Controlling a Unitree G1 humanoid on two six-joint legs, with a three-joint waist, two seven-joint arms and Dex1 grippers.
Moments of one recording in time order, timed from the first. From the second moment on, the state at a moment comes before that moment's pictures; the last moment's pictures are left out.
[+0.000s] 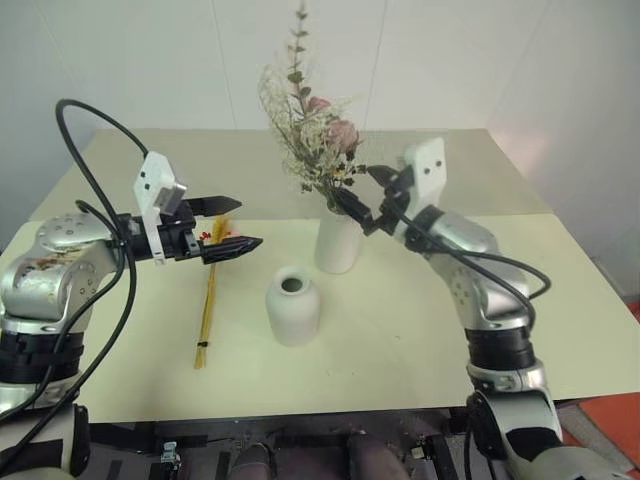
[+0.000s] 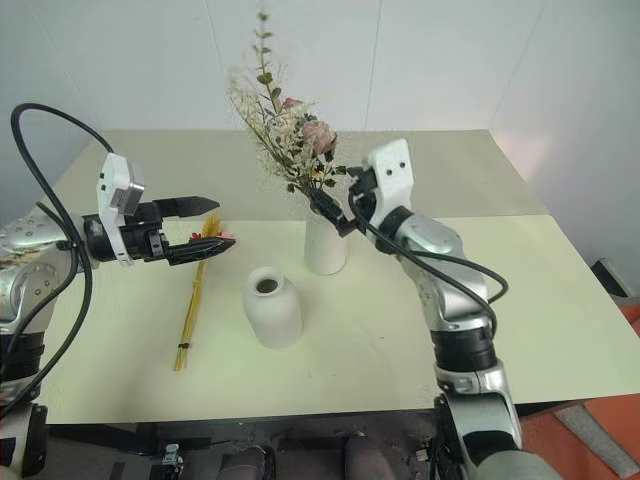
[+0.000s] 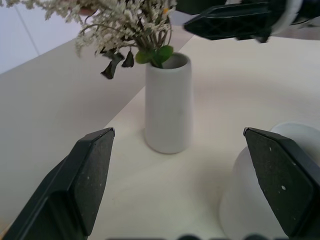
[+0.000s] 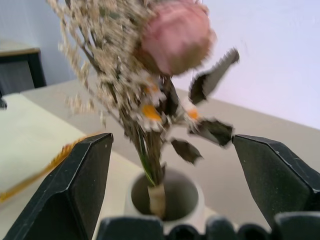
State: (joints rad) left arm -0.62 0.85 0.14 -0.08 -0.54 0.64 -1.04; right arm -0.72 -0.32 -0.01 -0.17 0.33 0.61 0.47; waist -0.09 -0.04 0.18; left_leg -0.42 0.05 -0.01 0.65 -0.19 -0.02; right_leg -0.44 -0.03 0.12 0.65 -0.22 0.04
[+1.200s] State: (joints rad) left arm -1.08 0.64 -0.18 0.38 -0.27 1.58 -0.51; right arm -0.65 -0.91 -0.04 -0.31 0.60 0.71 1.14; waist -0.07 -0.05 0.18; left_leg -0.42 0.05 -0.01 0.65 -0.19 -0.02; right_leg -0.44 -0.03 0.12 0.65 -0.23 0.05
